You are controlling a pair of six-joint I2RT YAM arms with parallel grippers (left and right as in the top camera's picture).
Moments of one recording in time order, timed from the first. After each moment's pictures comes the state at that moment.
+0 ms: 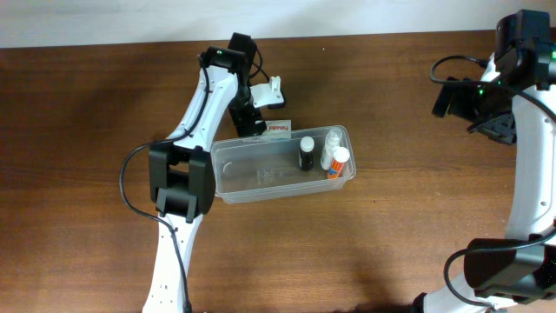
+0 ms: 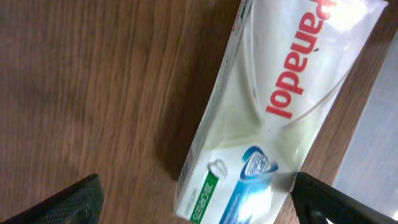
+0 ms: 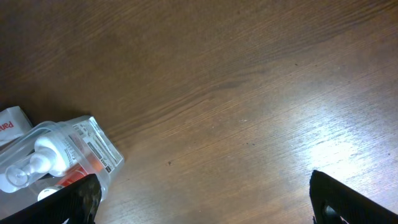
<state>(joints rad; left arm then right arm) -0.30 2.59 2.43 -1.29 0.14 0.98 -0.20 1.78 2.00 -1.56 0.00 0.29</state>
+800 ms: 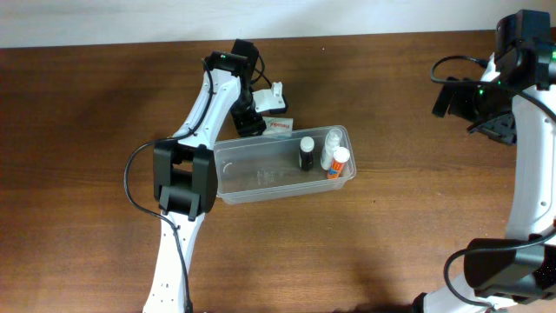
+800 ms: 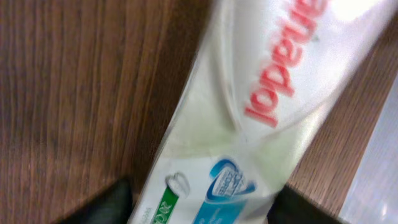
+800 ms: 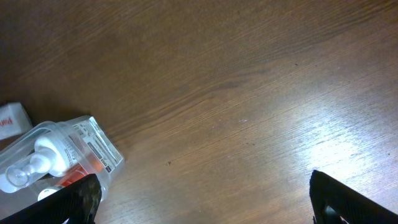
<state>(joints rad) -0.31 2.63 2.43 -1.29 0.17 0.98 -0.20 1.78 2.00 -1.56 0.00 0.29</state>
